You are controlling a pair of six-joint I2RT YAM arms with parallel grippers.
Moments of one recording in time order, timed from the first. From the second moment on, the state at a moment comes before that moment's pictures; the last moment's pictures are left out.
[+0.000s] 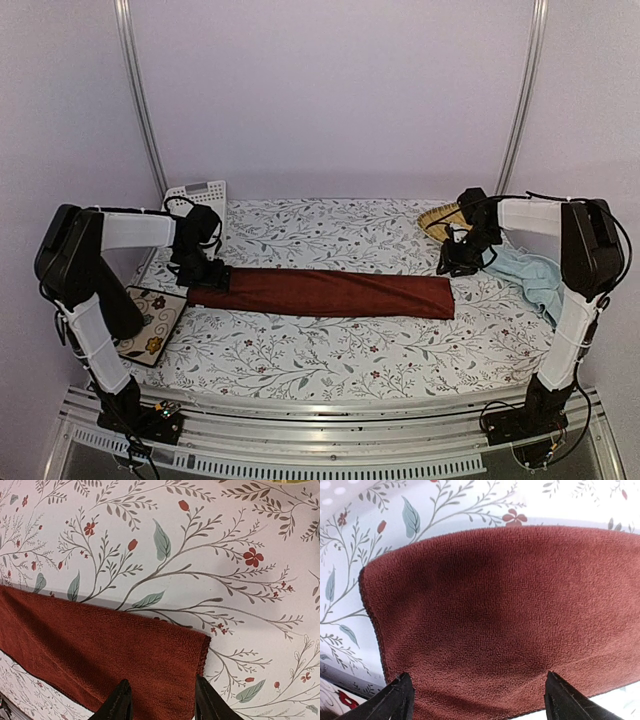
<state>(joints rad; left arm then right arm) -0.30 1.82 1.15 -0.63 -0.12 -0.21 0.22 1.87 1.33 -0.73 -0.19 0.25</state>
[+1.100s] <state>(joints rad) -0.30 1.82 1.10 -0.66 -0.09 -0.17 0.07 2.07 1.39 -0.66 -0.48 0.09</state>
